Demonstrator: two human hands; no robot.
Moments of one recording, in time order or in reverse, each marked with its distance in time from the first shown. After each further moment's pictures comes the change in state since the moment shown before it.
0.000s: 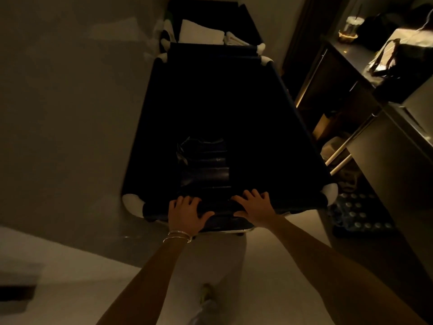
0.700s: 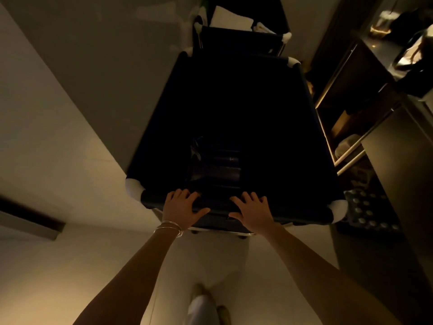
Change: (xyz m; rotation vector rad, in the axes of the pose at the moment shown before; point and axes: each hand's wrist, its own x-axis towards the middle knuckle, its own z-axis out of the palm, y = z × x) left_hand -0.170 0.033 -0.019 0.049 0.008 -0.002; right_hand -0.158 -0.046 0.039 0.006 -0.030 -0.095
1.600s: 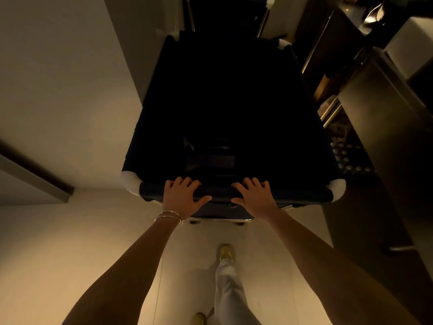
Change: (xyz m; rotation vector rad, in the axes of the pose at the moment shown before) left_hand -0.249 0.034 -0.030 0.076 0.002 0.090; right_hand -0.230 -0.106 0.077 -0.010 0.107 0.019
